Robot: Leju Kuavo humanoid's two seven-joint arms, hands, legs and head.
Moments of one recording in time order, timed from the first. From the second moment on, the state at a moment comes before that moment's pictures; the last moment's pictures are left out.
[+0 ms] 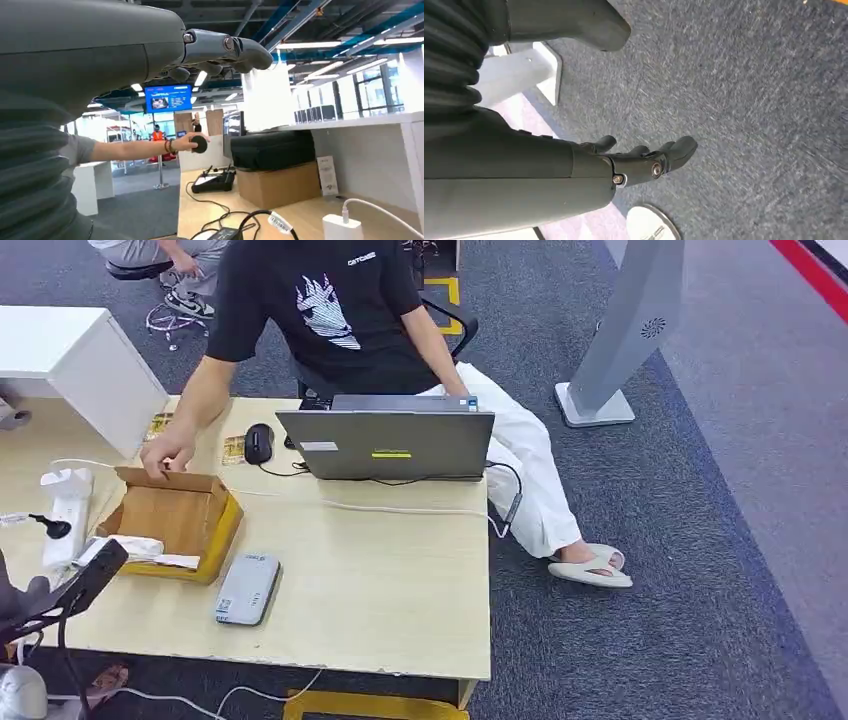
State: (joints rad) left arm 0.07 0.05 0.67 -1.88 -1.57 -0.01 0.07; right arm 0.00 0.20 -0.65 -0.43 1.57 -0.03 0.16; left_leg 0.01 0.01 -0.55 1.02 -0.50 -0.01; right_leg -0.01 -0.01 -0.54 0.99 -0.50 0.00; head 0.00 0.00
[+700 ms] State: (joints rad) left arm -0.07 0.04 0.42 -1.79 -1.57 -0.03 0.12; right arm 0.15 0.25 -0.73 -0.85 1.57 0.22 0.09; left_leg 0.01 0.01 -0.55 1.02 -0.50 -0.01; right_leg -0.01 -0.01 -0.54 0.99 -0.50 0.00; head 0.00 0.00
